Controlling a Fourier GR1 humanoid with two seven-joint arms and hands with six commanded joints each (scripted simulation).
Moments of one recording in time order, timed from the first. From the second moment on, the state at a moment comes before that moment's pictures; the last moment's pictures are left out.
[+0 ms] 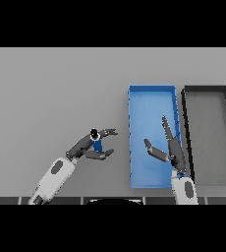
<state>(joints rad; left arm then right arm) -0.25 0.21 -0.51 -1.31 0.12 -0.22 -0.13 0.11 -0.09 0.13 -1.73 0.19 0.03 -0.01</state>
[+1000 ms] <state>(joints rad) -0.26 0.17 -0.56 -1.52 0.15 -0.18 -0.15 0.11 -0.11 0.12 -1.72 0.20 0.03 -0.04</state>
